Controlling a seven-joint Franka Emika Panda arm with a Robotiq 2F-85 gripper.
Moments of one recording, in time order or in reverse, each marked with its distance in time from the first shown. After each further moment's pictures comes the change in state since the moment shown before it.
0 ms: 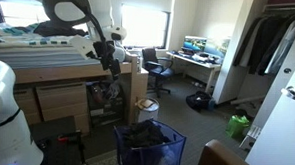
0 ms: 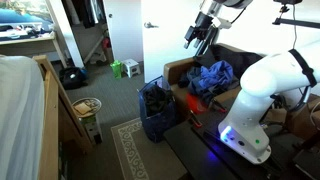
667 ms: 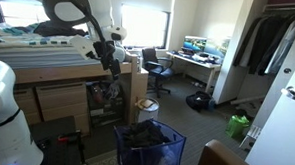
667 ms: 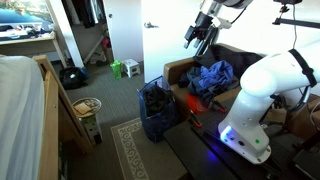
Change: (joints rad) arm -0.002 0.000 0.000 0.000 0.006 0.005 0.008
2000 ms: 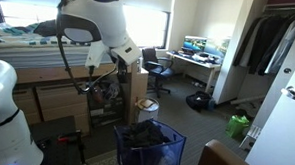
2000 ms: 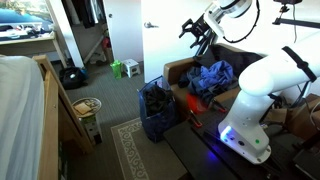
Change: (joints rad) arm -0.065 0.165 -0.116 0.026 0.460 0.192 0.203
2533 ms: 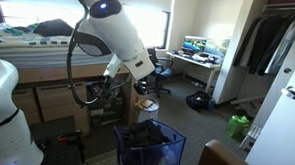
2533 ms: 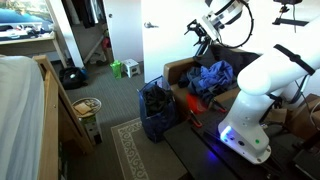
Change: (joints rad) arm -0.052 0.202 -0.010 0.057 0.221 0.352 0.043
